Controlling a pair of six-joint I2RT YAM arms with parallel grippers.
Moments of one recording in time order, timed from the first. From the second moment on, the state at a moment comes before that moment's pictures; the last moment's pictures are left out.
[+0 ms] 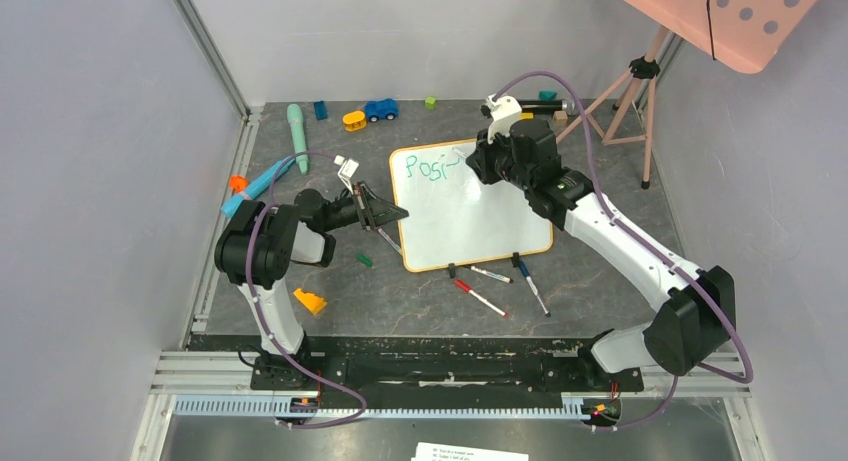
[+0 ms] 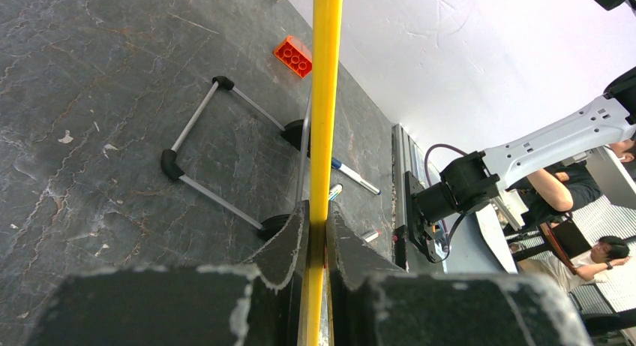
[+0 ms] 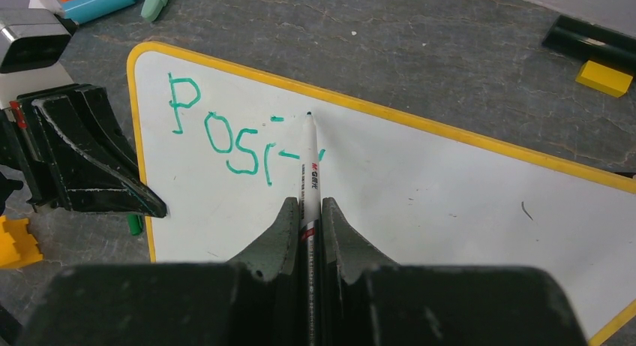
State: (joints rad) left arm -0.15 1.90 0.58 1.48 1.10 -0.92; right arm 0.54 1.41 1.22 -0.18 -0.03 0.09
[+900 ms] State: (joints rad) left arm -0.15 1.90 0.58 1.48 1.10 -0.92; right arm 0.54 1.33 1.07 -0.16 -0.04 0.11
